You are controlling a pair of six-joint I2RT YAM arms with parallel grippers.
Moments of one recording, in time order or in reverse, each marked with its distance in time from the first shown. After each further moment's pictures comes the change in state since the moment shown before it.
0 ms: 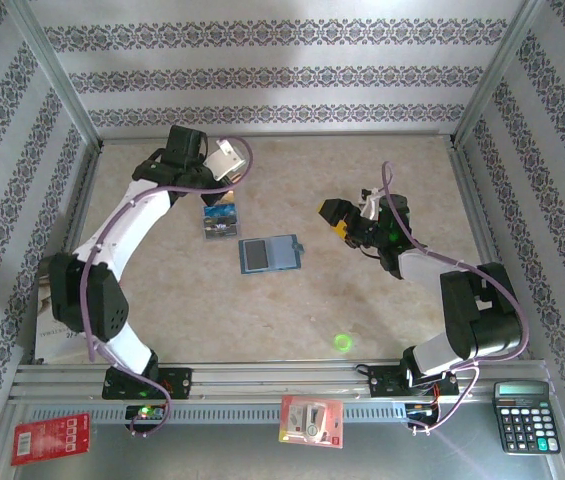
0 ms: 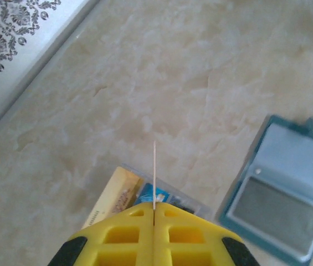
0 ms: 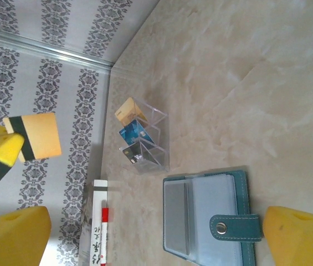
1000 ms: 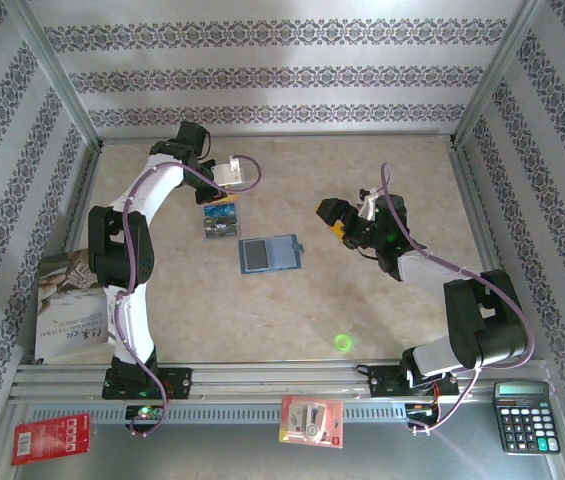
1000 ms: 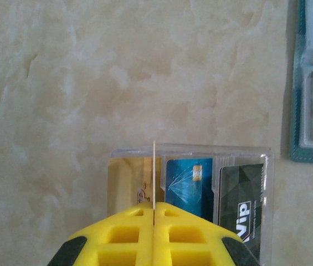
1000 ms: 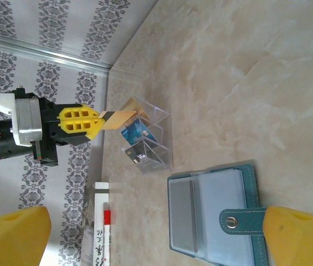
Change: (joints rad) left arm 0.098 0.386 0.266 -0.207 0.080 0.551; right arm 0.038 -0.050 0.006 -0.060 0.062 0.028
